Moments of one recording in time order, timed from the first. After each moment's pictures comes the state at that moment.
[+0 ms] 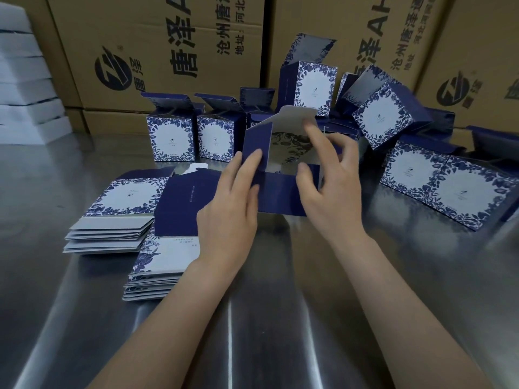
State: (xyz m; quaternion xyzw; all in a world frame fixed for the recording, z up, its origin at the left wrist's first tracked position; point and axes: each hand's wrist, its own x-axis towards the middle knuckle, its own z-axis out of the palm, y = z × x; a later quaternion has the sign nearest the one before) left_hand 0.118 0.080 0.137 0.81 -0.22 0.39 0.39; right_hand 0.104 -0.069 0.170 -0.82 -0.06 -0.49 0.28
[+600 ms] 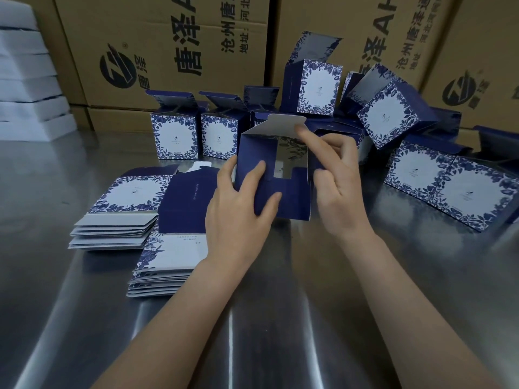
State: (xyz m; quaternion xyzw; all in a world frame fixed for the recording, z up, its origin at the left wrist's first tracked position) left_hand 0.123 0.077 0.133 0.85 -0.17 0.33 0.38; right_hand 0.097 -0.068 0.178 -0.80 -0.14 -0.41 0.42
